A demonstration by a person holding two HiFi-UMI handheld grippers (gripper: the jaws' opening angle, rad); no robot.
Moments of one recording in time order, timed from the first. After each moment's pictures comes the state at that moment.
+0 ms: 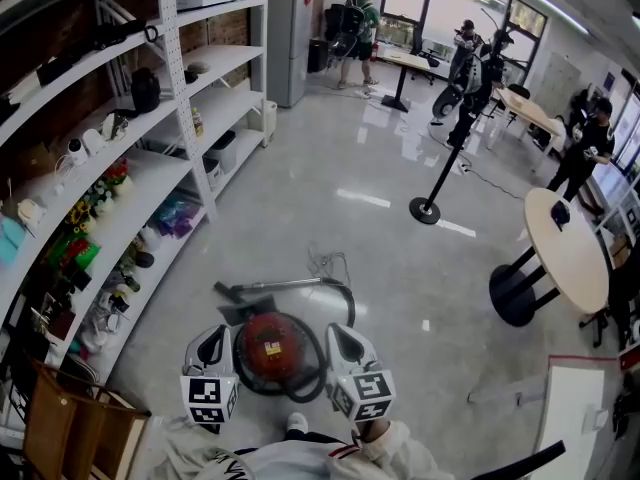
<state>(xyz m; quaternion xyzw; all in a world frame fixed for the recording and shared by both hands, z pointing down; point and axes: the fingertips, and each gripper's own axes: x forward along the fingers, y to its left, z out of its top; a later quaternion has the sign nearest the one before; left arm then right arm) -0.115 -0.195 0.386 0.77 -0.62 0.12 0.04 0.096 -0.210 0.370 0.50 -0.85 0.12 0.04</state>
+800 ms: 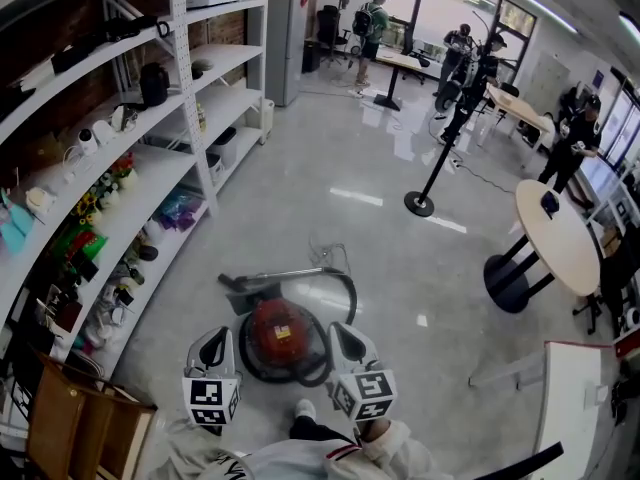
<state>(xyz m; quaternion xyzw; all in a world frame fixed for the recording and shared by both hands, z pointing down) -0.149 -0.130 0.386 0.79 -0.61 0.11 0.05 0.062 -0.143 0.361 0.52 -0.84 0.12 0.04</state>
